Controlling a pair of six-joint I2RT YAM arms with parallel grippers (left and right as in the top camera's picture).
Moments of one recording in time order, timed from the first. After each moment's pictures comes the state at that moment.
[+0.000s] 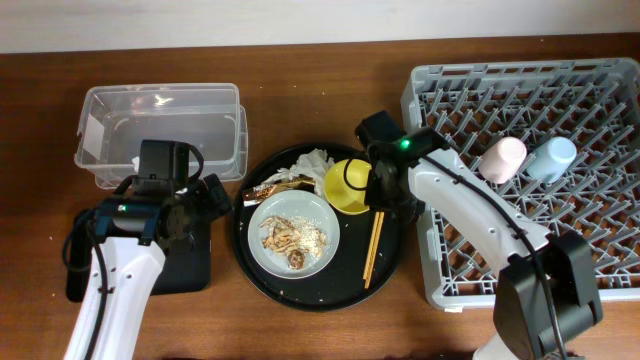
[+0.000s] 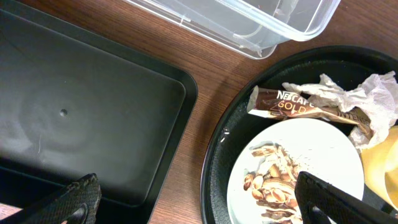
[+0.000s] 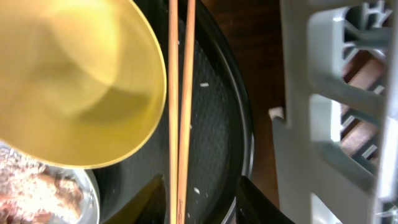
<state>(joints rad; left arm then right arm) -0.09 1.27 1.09 -0.99 -0.09 -0.53 0.45 1.78 1.36 -1.08 0.07 0.68</state>
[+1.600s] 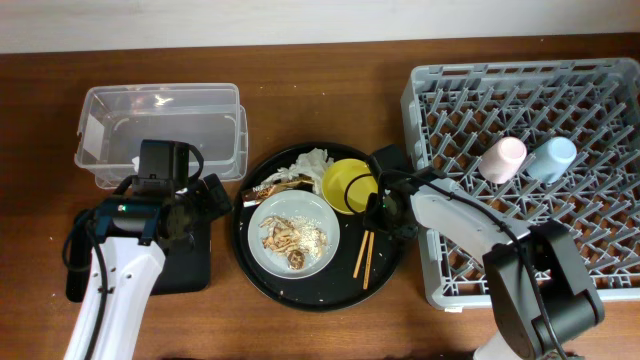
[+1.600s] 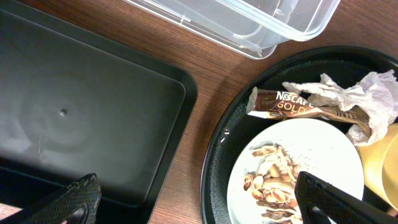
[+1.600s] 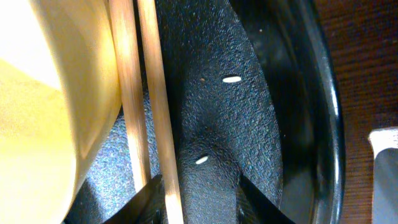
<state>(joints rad) -0.09 1.27 1.09 -0.99 -0.09 -0.53 0.42 1.78 1.03 -0.67 -0.08 0.71</state>
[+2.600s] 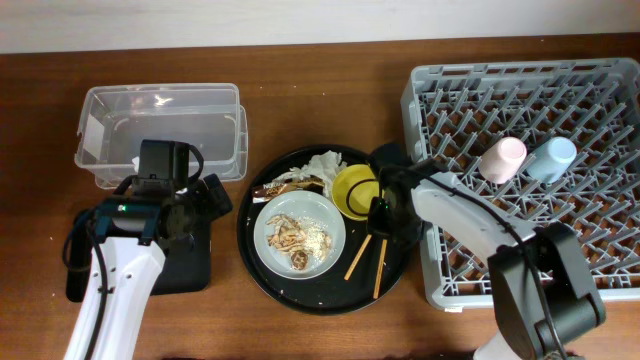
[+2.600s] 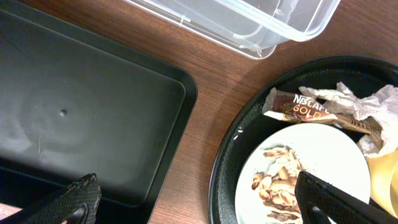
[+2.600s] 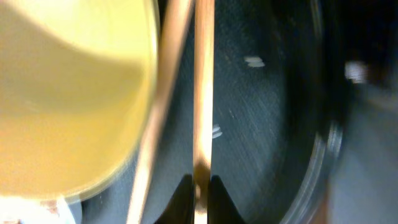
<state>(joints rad) -0.09 1.27 1.09 -0.99 -0.09 -0.53 0.41 1.77 1.12 -0.91 -0.11 0.68</state>
